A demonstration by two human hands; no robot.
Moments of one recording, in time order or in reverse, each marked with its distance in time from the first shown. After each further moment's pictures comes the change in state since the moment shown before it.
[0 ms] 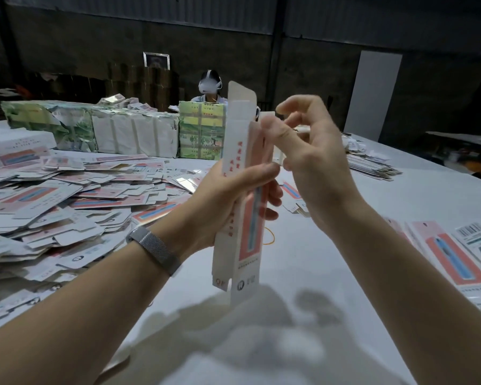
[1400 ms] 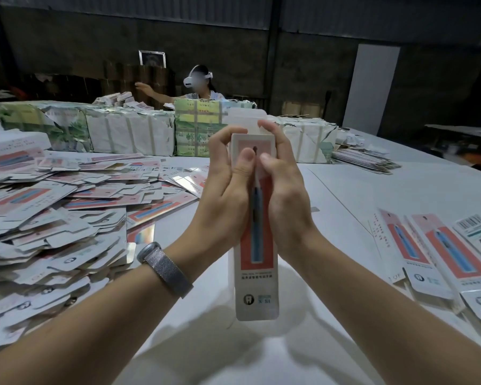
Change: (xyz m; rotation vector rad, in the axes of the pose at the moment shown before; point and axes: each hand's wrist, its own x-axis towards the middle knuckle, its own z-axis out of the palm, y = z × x) left_hand 0.001 -0.021 0.021 0.058 0.224 0.349; right_hand -0.028 0.039 0.030 0.338 -0.032 0.131
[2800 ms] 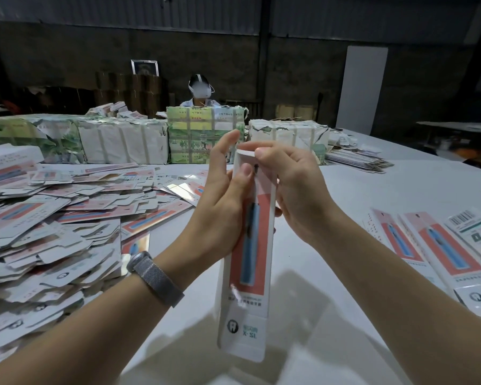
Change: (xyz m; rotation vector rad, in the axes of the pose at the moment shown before) left_hand -0.001 0.003 -0.006 0.062 -0.144 -0.179; right_hand 0.019 -0.018 -0.030 -0.022 -0.043 0.119
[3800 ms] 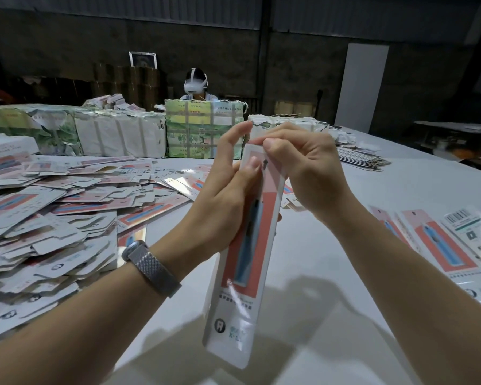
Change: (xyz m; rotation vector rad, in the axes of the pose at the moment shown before) left_hand 0.000 0.009 0.003 0.057 -0.038 0.007; right_hand 0.010 -0.004 -0.021 -0.376 0.038 -0.330
